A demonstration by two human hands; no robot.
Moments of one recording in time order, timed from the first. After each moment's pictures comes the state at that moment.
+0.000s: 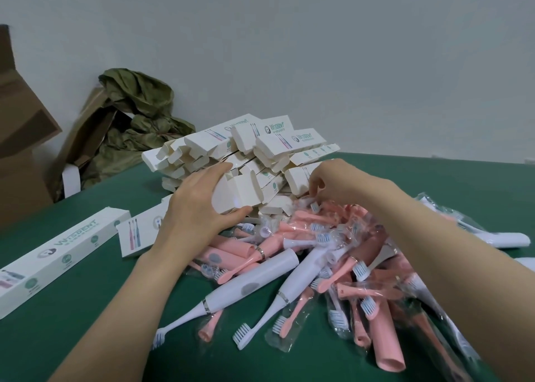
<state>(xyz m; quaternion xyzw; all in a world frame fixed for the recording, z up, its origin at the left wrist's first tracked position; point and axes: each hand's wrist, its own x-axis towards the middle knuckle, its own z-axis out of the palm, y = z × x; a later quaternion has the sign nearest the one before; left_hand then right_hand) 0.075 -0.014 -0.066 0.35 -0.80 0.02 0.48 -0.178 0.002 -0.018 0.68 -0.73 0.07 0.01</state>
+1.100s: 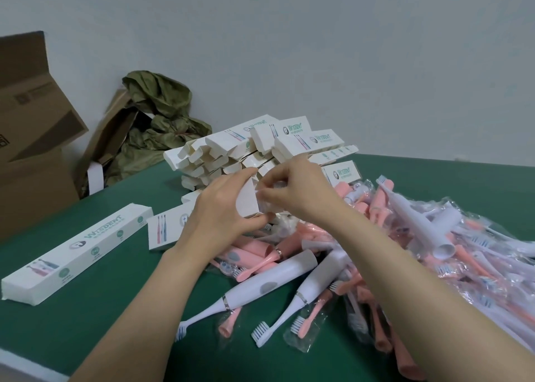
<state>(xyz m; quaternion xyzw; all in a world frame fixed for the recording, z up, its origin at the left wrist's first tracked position) 0.073 -0.017 -0.070 0.33 -0.82 0.03 0.47 -0.071 0.032 -0.013 0.71 -0.60 0.37 -0.08</state>
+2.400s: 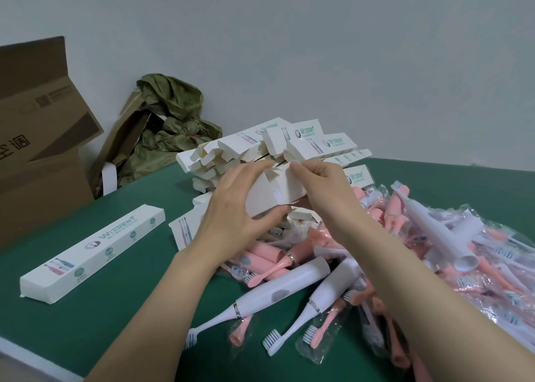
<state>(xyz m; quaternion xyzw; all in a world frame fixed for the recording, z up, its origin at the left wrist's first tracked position) 0.072 -0.014 -0.064 0.27 -0.81 -0.02 0.52 -0.071 0.026 -0.022 0.55 -0.52 0.58 -0.29</state>
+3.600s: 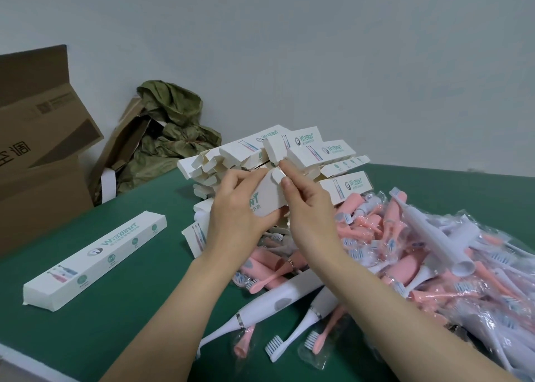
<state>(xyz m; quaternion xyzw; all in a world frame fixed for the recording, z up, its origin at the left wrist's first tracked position) 0.058 -0.009 -0.062 0.34 -0.73 -0.03 0.59 -0.044 0.027 -0.049 0.53 -0.45 0.68 -0.24</state>
